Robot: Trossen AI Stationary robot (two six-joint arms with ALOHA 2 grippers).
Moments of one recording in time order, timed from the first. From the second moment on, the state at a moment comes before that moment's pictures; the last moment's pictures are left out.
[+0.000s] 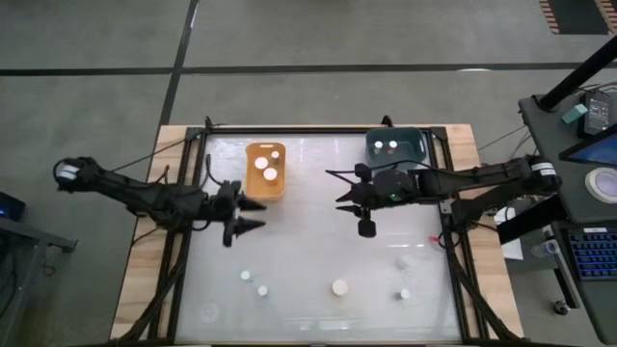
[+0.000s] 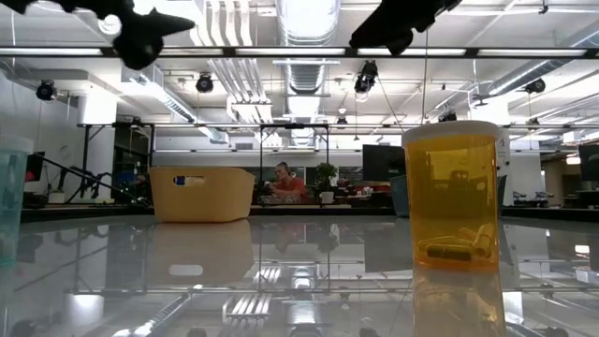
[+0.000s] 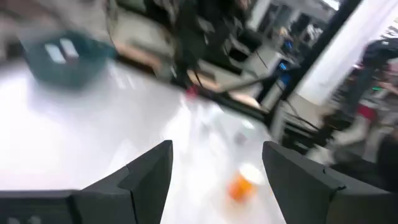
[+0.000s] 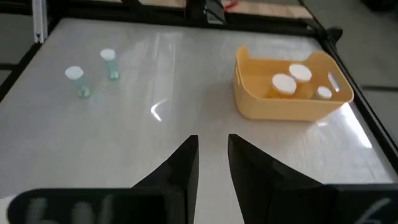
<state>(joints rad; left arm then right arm) -0.27 0.75 0.55 0.04 -0.24 -0.49 0.07 1.28 1.00 -0.25 0.06 -0.05</state>
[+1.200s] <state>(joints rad) -0.90 1.38 0.71 -0.49 -0.36 -1.22 0.07 1.29 0.92 -0.14 0.06 -0.11</state>
